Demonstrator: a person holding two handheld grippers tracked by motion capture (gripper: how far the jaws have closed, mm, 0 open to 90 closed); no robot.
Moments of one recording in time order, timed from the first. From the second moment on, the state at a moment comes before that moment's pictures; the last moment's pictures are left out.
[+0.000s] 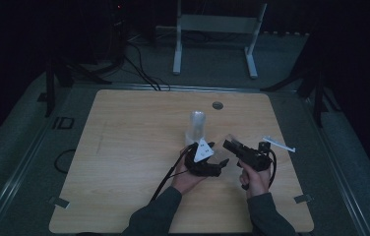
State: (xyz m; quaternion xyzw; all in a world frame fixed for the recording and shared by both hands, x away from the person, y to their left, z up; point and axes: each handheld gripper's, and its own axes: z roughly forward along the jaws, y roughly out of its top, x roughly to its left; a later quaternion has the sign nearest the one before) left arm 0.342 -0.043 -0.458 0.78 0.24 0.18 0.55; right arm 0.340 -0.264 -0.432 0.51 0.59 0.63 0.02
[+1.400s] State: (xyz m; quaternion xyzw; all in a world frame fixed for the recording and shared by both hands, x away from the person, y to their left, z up) left arm 0.343 -0.034 -0.456 0.78 0.24 0.19 0.54; right arm 0.336 -0.269 -0.429 0.48 0.62 0.62 0.03
